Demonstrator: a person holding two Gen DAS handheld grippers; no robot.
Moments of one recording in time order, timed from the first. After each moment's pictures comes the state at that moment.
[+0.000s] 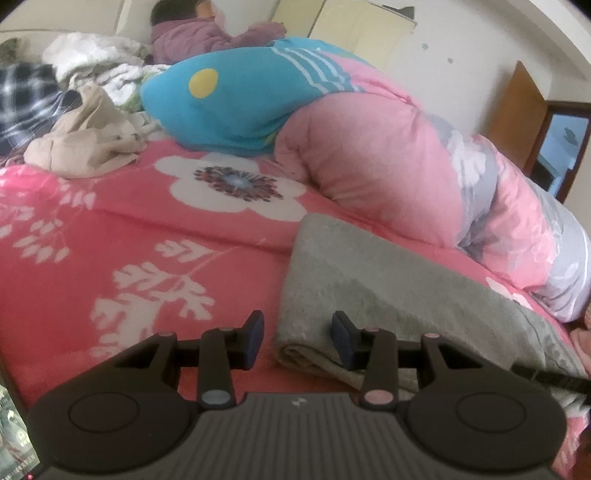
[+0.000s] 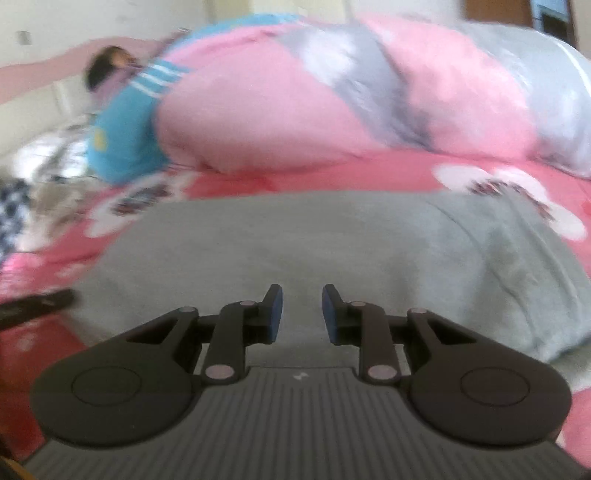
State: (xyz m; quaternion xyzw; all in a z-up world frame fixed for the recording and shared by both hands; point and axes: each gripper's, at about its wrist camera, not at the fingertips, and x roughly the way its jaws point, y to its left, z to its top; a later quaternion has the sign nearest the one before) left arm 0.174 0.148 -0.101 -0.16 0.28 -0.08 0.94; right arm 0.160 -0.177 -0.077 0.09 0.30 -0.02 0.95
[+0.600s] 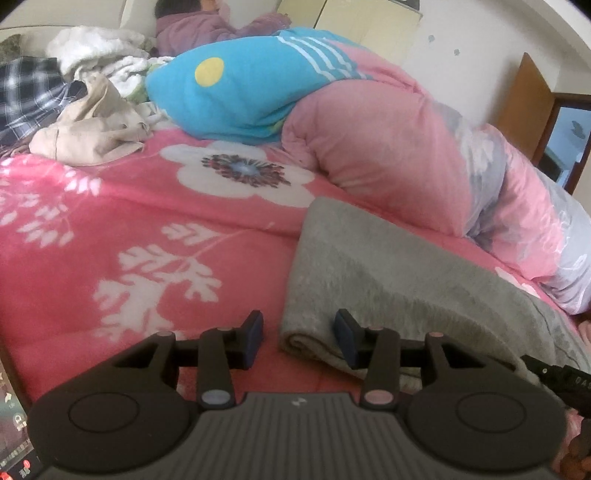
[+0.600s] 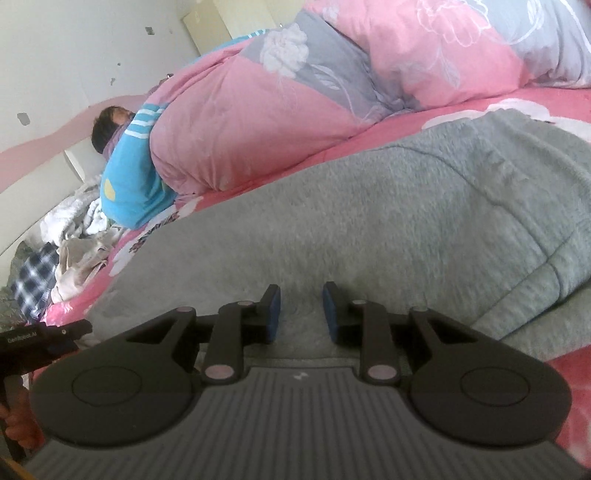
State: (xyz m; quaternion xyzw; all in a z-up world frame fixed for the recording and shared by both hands) left arm 0.173 0.145 -0.107 -0.15 0.30 -0.06 0.94; right arm 0.148 -0.219 -0.118 0.21 0.24 0.04 0.95
